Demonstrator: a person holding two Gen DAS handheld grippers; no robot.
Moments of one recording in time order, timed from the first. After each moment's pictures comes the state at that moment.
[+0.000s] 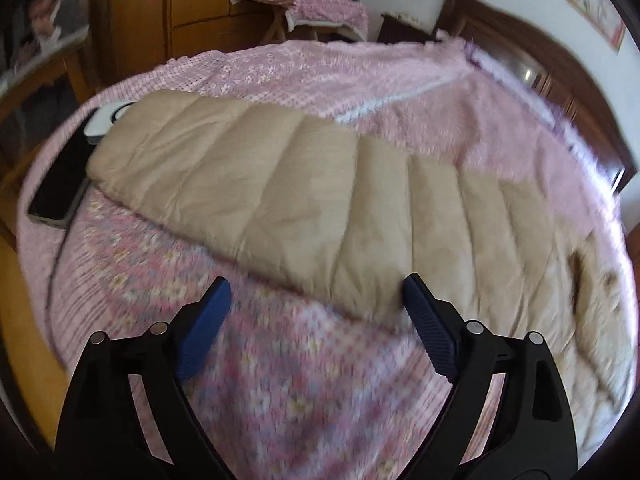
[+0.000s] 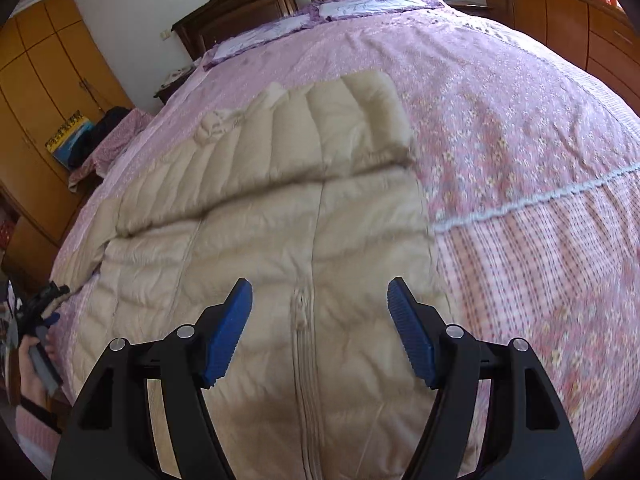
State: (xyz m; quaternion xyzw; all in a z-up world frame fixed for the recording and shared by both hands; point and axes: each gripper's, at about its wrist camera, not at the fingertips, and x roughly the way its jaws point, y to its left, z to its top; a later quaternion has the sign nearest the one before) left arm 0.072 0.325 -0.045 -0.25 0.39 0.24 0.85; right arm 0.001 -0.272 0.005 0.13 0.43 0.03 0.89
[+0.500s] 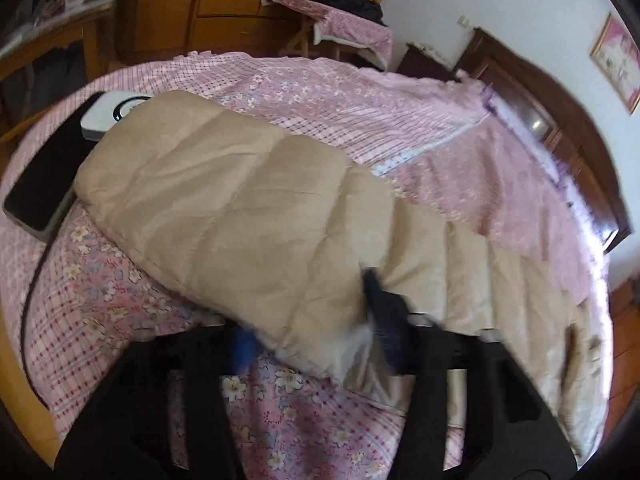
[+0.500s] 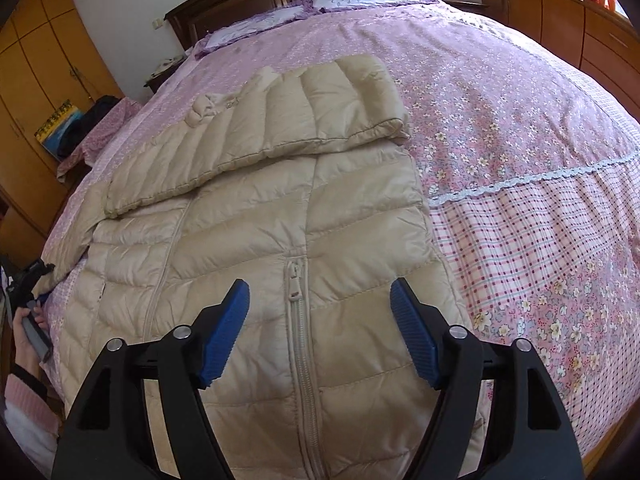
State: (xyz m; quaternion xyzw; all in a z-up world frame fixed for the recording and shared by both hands) left arm 0.082 0.364 -0.055 -0.31 0.35 0.26 0.85; right arm -0.006 -0.266 -0.002 0.12 0.44 0.02 0.89
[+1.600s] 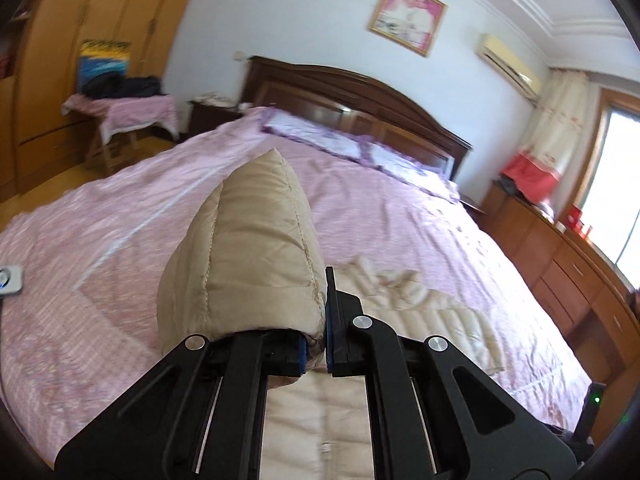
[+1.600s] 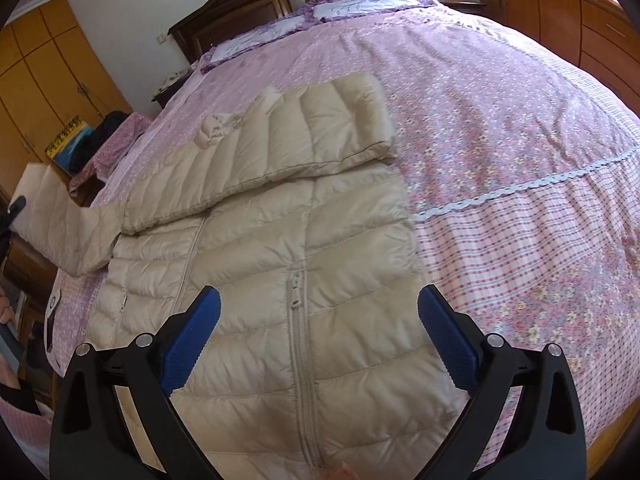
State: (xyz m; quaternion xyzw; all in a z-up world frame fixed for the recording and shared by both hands) left arm 0.073 0.135 0.128 -0.16 0.23 -0.05 0.96; right arm -0.018 -0.287 0.020 0.15 0.42 0.03 0.89
